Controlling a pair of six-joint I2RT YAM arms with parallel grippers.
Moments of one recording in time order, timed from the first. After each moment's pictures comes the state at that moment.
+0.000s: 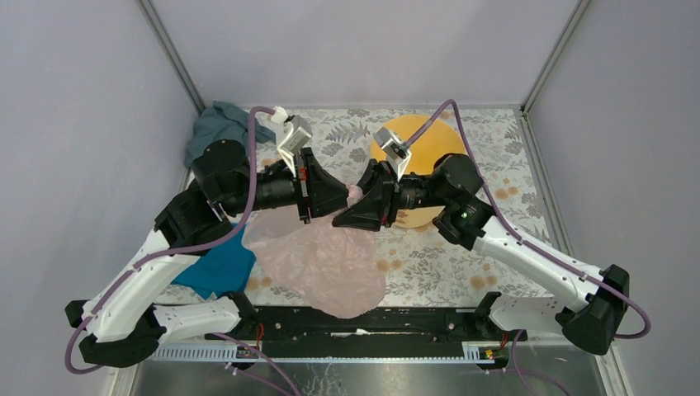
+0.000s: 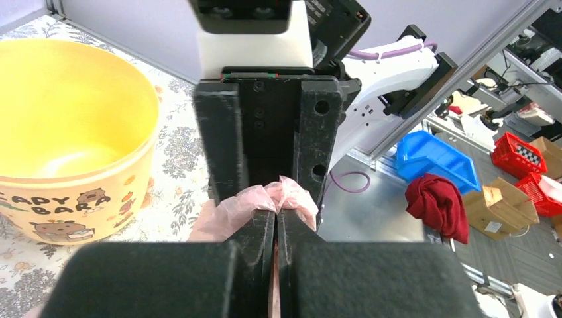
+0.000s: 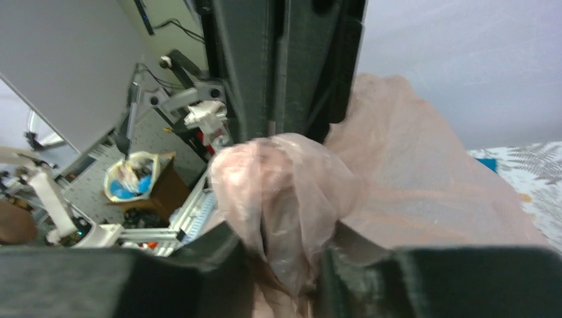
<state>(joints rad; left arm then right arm) -0.89 1.02 1.48 -0.50 0.50 -0.39 0.86 1.19 1.08 0.43 -0.87 0.63</state>
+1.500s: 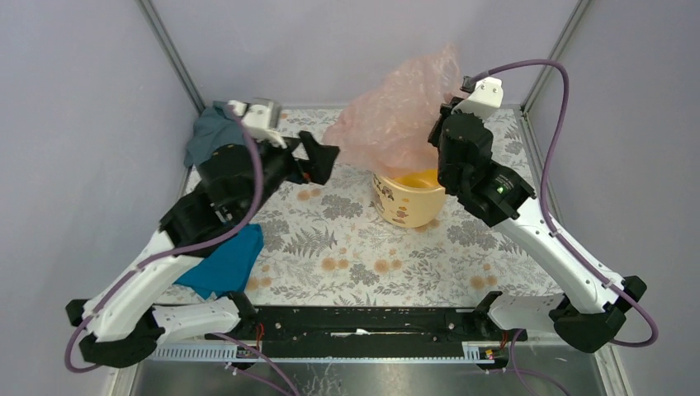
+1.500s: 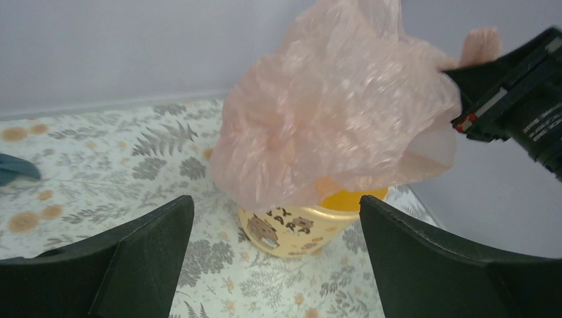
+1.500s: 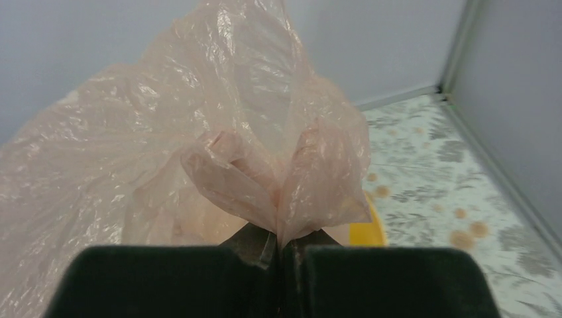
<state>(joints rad) -0.90 0.98 1.44 -0.50 -0.39 -0.34 0.76 1.23 1.49 -0.37 0.89 0.32</state>
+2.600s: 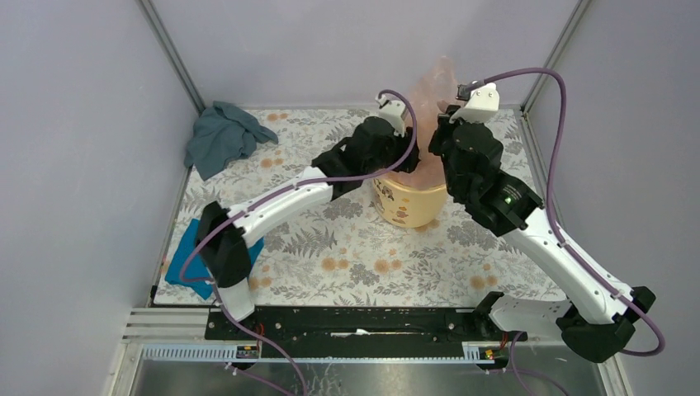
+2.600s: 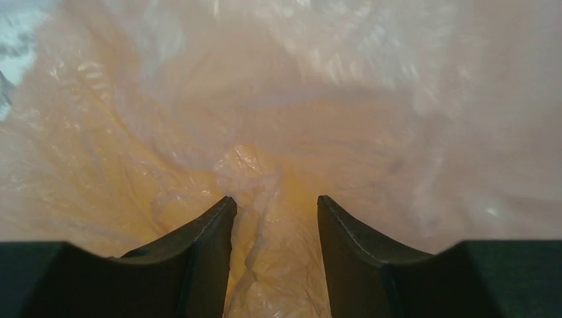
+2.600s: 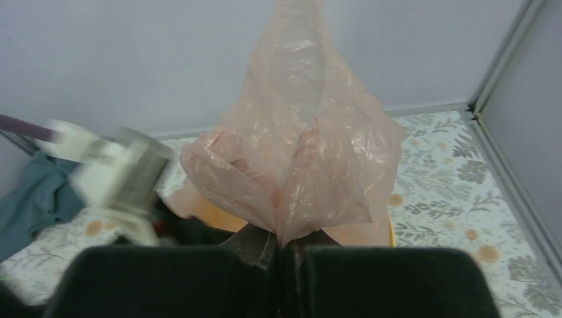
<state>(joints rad) -0.88 1.71 1.62 -0.19 -0.09 -0.41 0.76 1.13 1.37 -0.34 0.79 0.18</state>
